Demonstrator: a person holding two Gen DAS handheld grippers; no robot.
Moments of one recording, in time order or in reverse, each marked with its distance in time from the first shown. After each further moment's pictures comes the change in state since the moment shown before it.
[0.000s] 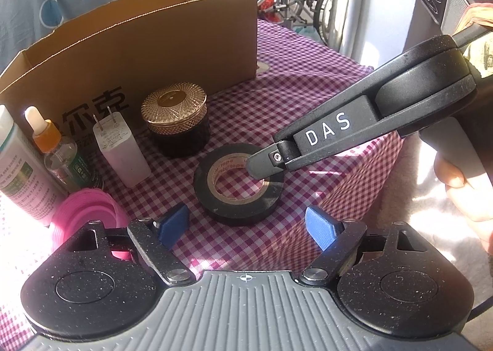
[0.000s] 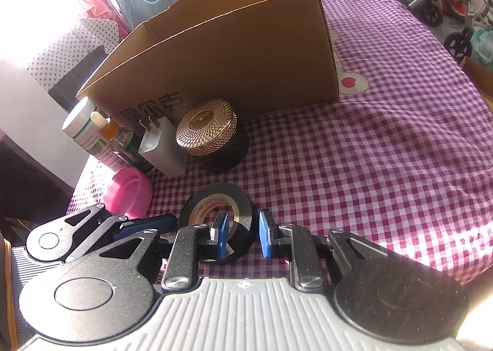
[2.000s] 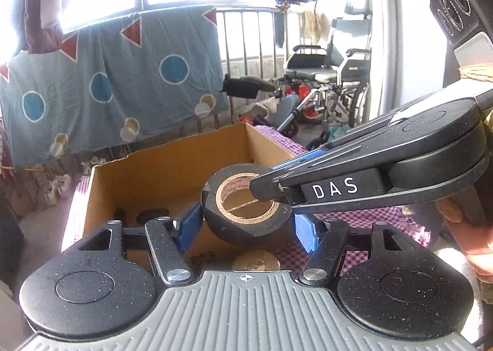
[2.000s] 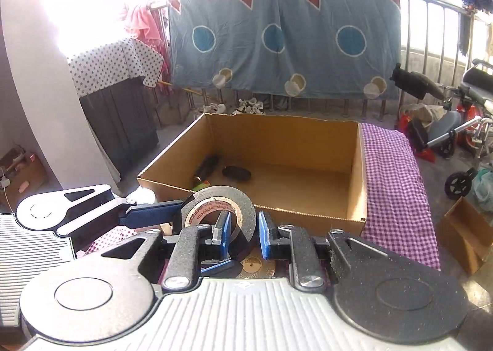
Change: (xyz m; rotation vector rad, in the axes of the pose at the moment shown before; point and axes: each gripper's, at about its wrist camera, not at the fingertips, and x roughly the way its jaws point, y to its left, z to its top) left arm -0.091 0.048 0.085 -0.057 -0.348 0.144; right arm -0.081 0.094 0.100 -0.371 -0.279 -0.026
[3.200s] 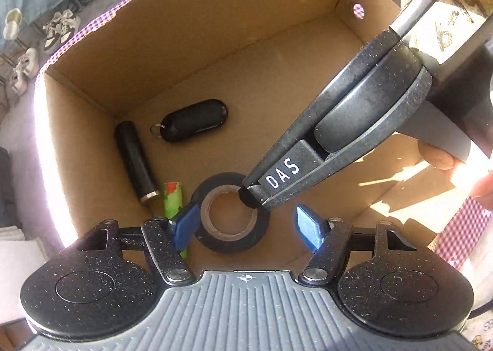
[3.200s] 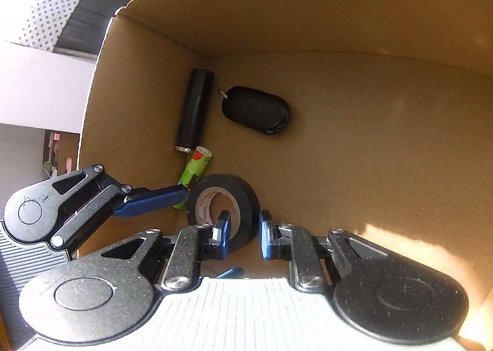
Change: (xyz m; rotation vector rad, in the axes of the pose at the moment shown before) left arm 0.177 0.124 -0.001 0.042 0.831 -0.106; right arm 0.311 -0.066 0.041 0.385 0.808 0.350
